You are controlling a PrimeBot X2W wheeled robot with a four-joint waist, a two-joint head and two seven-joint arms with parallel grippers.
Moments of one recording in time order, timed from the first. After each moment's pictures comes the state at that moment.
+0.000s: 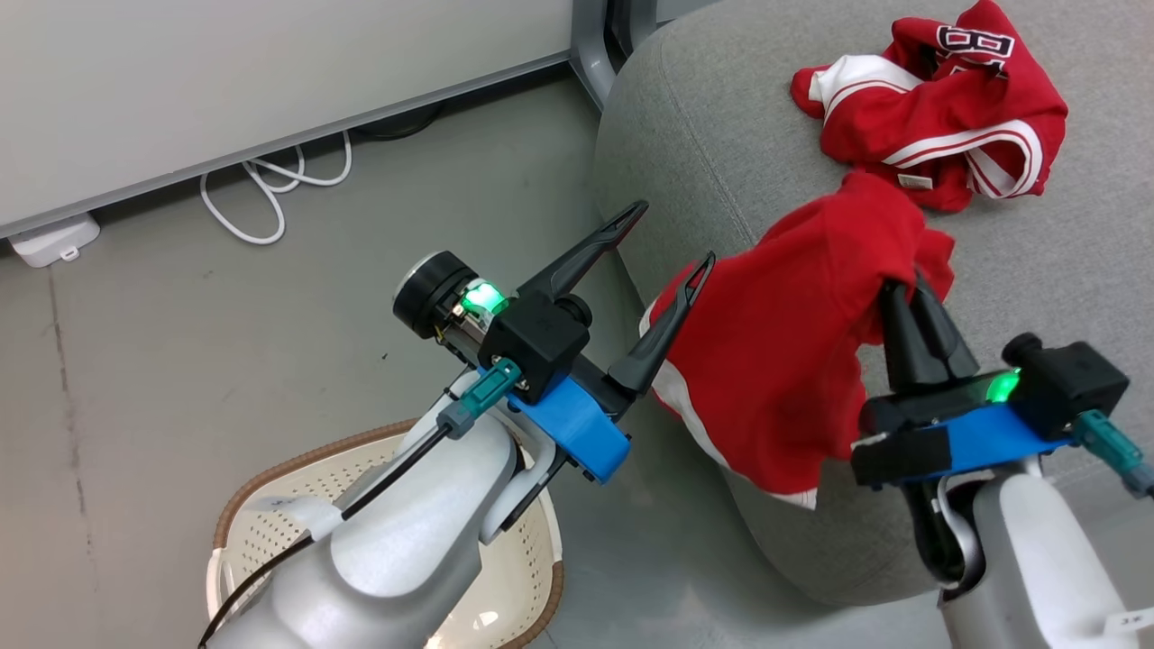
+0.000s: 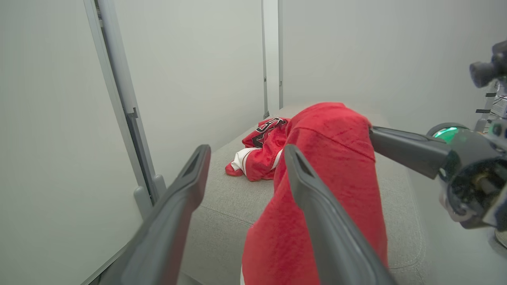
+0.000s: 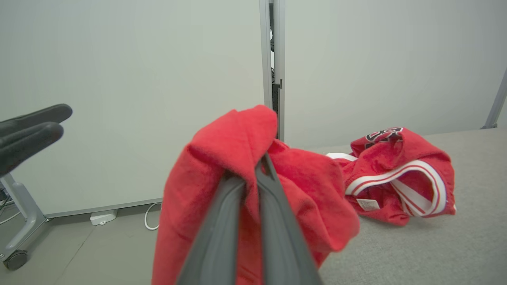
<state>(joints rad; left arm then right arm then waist) -0.70 0.15 -0.82 0.38 -0.39 -0.09 -0.25 -0.34 -0.08 0.07 0.23 0.22 0.13 -0.26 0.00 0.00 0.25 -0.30</state>
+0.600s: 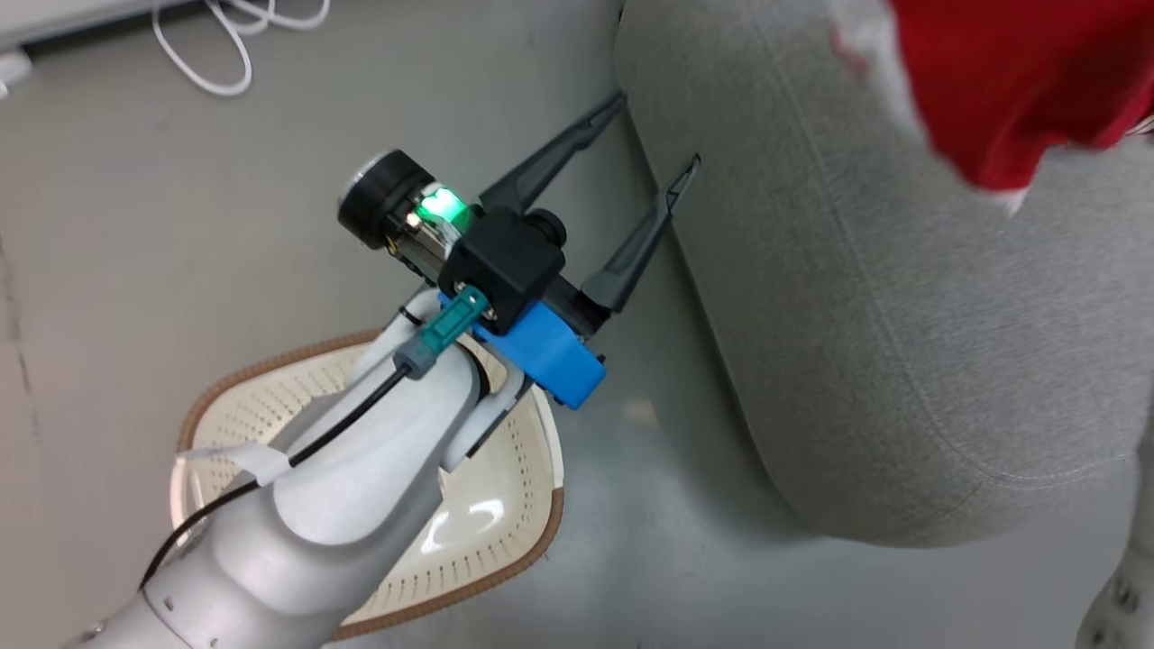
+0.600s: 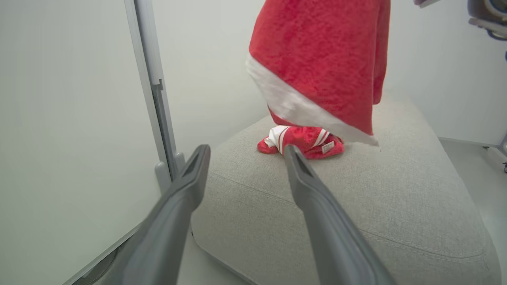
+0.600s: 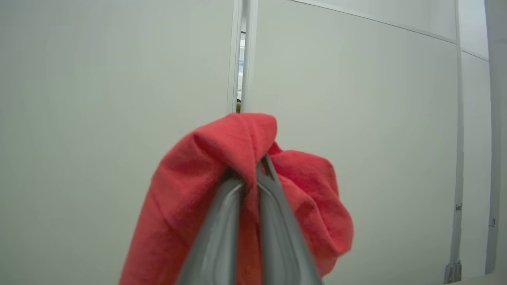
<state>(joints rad) -0.81 0.21 -0.80 0.30 -0.37 -0.07 -0.20 -0.81 -0.15 -0.20 0.08 0.19 0.13 -0.26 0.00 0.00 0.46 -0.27</state>
